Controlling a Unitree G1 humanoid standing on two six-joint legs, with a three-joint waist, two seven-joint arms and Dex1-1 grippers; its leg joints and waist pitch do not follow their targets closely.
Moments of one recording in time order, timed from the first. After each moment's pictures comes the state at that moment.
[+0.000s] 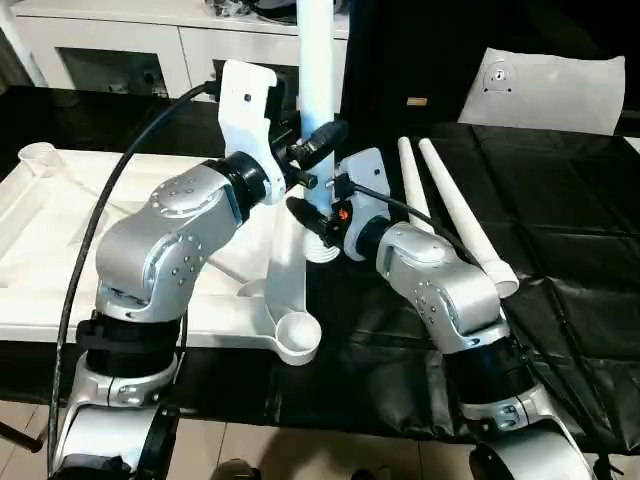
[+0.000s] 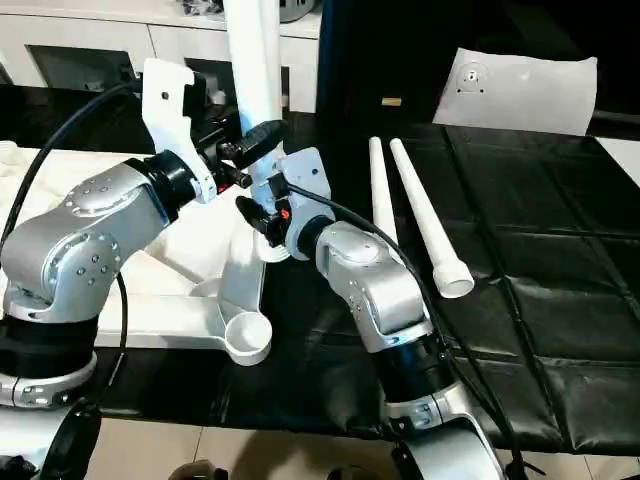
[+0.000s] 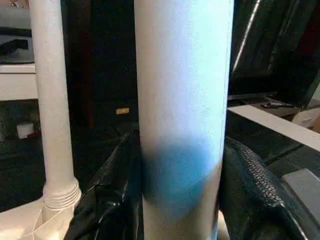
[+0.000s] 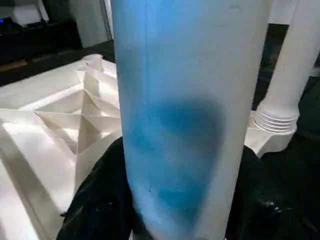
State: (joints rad) left arm -0.70 0.25 -0.02 -0.17 -0.50 0.78 -0.24; right arm -0.60 -0.02 0.18 0.12 0.26 0.57 0.36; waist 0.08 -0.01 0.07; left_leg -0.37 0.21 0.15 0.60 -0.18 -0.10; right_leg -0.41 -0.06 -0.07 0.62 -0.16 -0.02
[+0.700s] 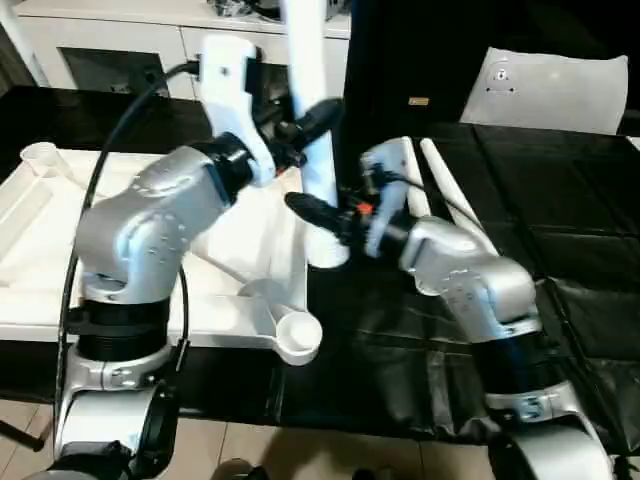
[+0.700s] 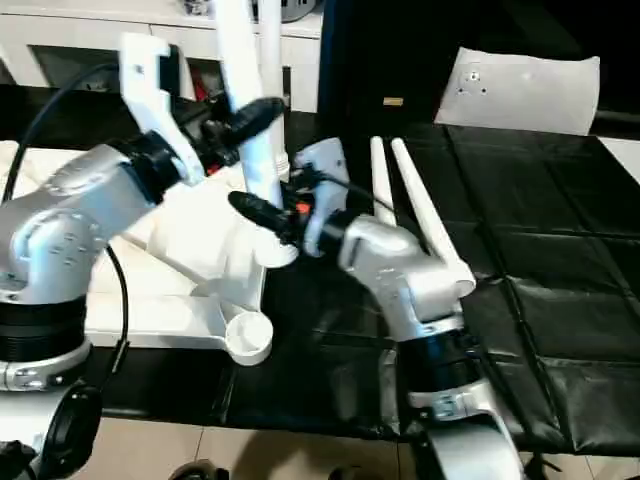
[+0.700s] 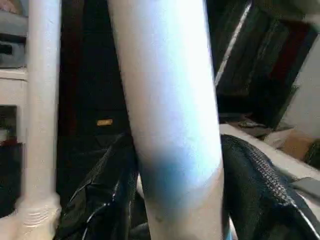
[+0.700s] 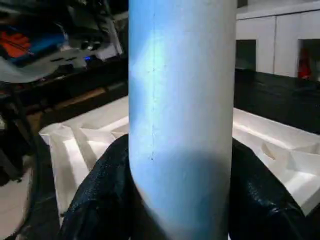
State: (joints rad) left arm -0.74 0.23 0.11 -0.15 -0.64 0.84 -0.29; right arm -0.60 -0.11 0.08 0.10 0.47 0.60 0.66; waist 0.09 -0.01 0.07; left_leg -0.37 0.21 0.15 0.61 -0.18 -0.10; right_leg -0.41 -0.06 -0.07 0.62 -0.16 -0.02
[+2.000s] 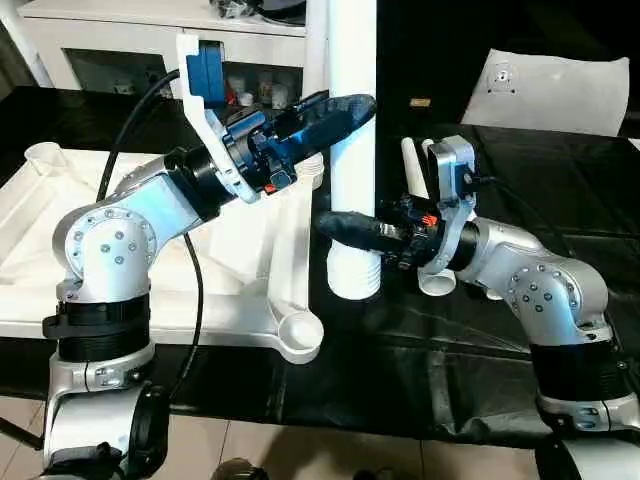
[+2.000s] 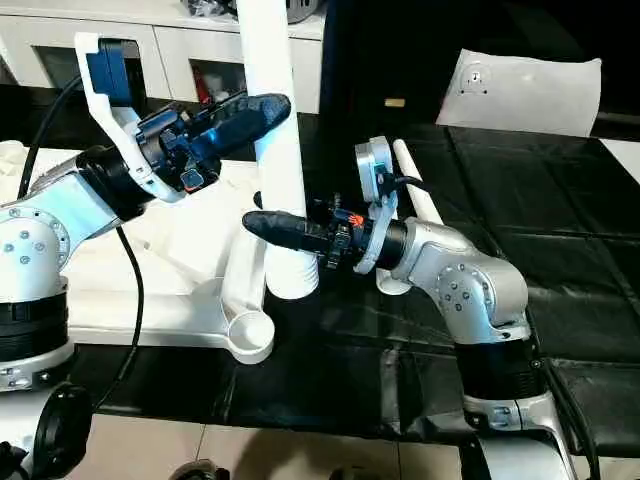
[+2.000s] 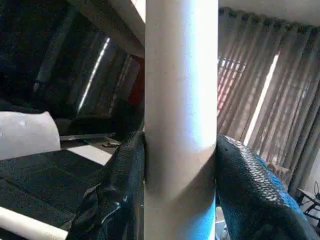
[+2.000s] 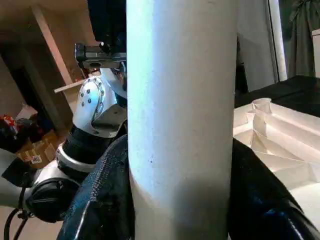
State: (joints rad) left arm -0.71 0.27 0.18 -0.09 -0.95 0.86 -0.74; right arm -0.55 -0.28 0.01 -0.02 0.74 0.74 1.03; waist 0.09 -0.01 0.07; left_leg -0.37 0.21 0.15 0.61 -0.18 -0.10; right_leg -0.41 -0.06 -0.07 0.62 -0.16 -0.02
